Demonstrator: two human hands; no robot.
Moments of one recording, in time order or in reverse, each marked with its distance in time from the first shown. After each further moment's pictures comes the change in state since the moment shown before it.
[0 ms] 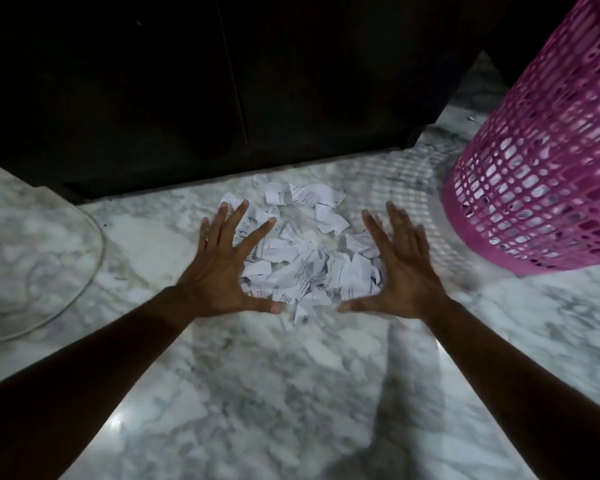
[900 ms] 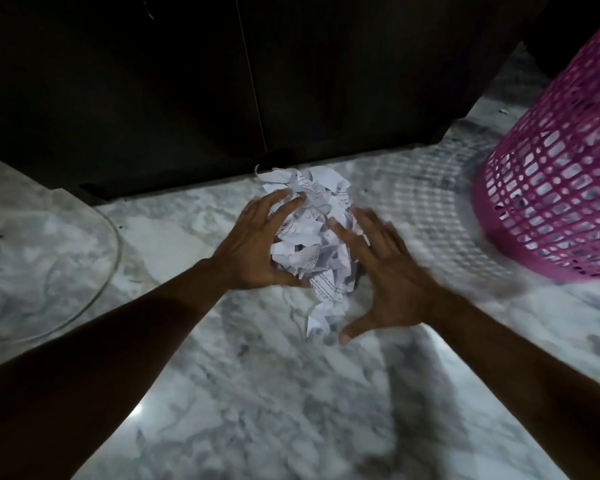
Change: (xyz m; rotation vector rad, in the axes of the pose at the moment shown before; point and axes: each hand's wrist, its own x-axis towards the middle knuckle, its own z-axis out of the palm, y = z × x) left_hand 0.053 -0.006 -0.001 -0.131 0.067 0.106; right_hand 0.025 -0.043 -0.002 0.066 -0.140 -0.268
